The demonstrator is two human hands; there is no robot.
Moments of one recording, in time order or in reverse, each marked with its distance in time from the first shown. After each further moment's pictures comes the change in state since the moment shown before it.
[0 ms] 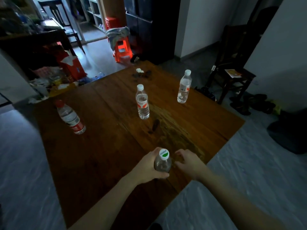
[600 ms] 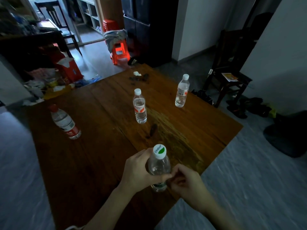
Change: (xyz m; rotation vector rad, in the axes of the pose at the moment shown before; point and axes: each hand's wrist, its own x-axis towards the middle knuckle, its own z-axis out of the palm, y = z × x) left_hand -0.034 0.057 -0.022 0.148 0.542 0.340; right_hand -0.068 -0.026 0.004 0.459 0.168 -0.234
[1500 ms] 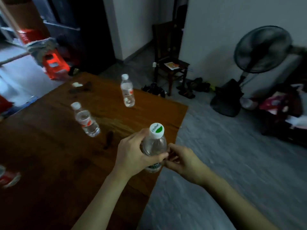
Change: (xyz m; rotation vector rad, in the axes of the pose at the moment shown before) left_hand 0.078 0.095 0.062 -0.072 -0.246 0.266; right_hand -0.052 0.013 -0.100 -0.038 0.236 0.000
